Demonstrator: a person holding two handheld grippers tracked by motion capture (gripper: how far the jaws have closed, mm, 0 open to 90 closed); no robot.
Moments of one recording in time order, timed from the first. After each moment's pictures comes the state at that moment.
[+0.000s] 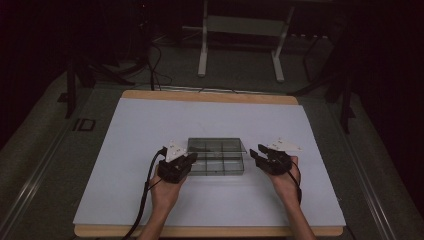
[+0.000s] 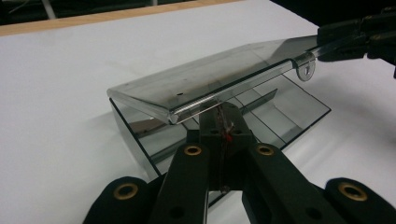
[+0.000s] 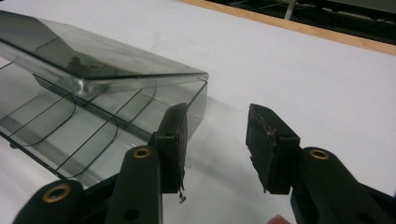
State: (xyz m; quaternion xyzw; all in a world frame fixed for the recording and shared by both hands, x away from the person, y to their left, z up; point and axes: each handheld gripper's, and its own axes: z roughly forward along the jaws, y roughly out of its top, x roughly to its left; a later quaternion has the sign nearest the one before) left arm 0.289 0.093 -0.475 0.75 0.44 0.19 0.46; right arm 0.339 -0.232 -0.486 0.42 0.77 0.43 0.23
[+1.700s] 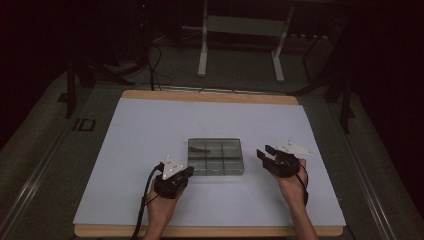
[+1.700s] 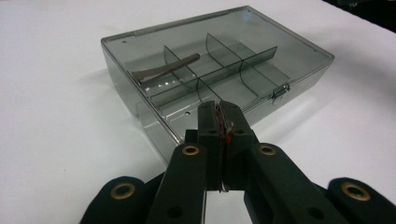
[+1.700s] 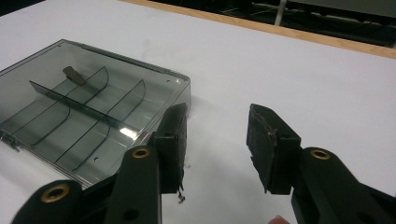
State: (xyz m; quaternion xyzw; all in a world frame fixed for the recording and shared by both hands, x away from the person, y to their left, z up) left arm 0.259 0.101 -0.503 0.75 0.44 0.19 0.45; right arm 0.330 -0.251 -0.482 0.43 0.75 0.44 0.24
